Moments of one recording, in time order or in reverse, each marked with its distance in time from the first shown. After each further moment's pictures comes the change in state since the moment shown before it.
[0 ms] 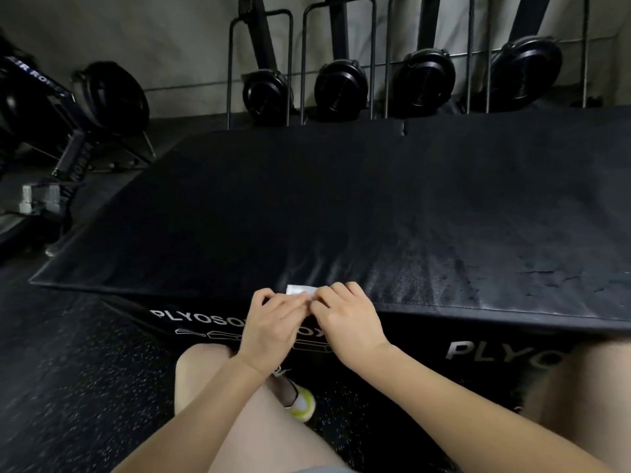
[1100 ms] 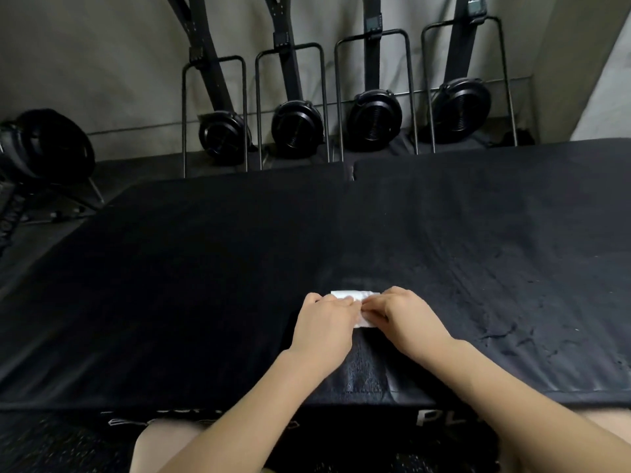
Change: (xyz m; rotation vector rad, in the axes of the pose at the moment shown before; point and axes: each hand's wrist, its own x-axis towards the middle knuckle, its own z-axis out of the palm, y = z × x) left_hand 0.195 0.083 0.086 0.038 -0.587 -0.095; right_hand -0.002 0.206 -0.062 0.112 -0.286 0.454
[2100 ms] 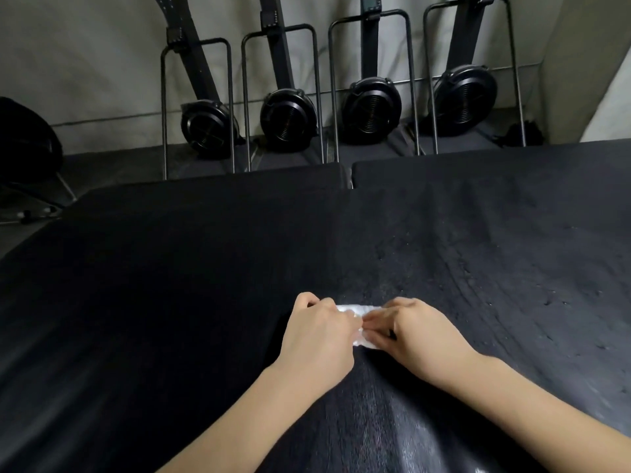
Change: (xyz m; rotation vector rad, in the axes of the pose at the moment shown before) left_hand 0.097 -0.045 0.017 0.002 -0.019 0.090; right_hand 0.085 0.042 -0.008 -0.048 -0.150 -0.030
